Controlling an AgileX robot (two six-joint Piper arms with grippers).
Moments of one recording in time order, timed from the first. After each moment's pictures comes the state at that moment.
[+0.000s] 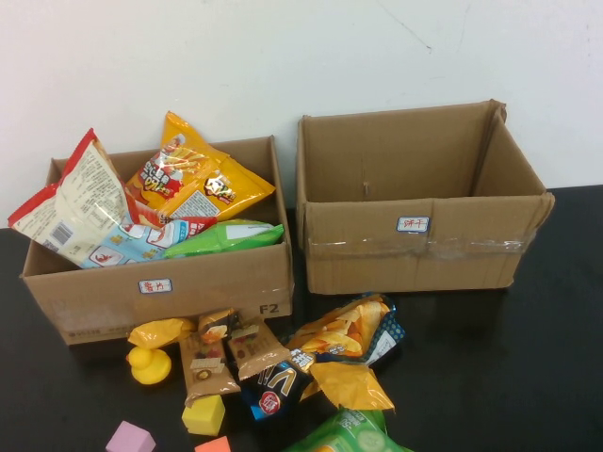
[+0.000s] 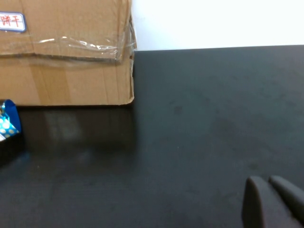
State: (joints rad) right arm 0.06 -0.01 0.03 -0.19 0.41 0.18; left arm 0.15 -0.01 0.03 -1.01 0.25 -0.19
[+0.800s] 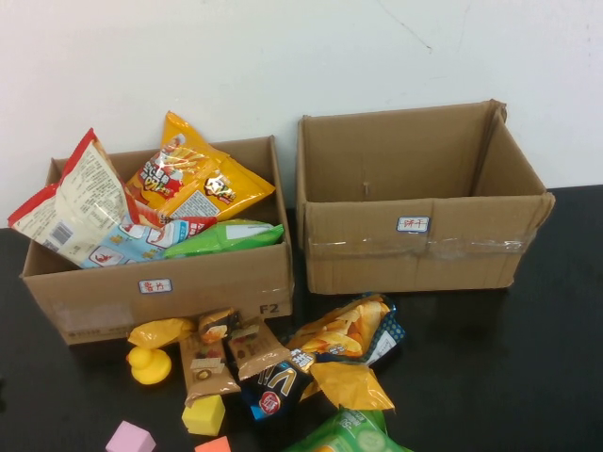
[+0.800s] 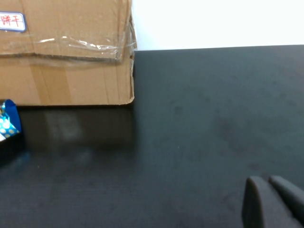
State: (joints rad) right arm 0.06 -0.01 0.03 -0.19 0.41 0.18; left arm 0.08 0.65 -0.71 -0.35 0.83 0.29
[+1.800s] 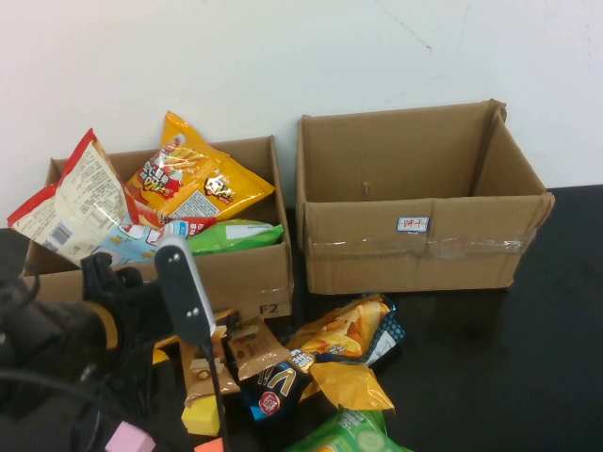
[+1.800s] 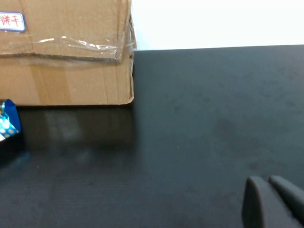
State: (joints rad) right arm 0.06 -0.01 0.03 -0.19 0.41 0.18; left arm -0.39 1.41 -0.71 0.35 0.30 0.52
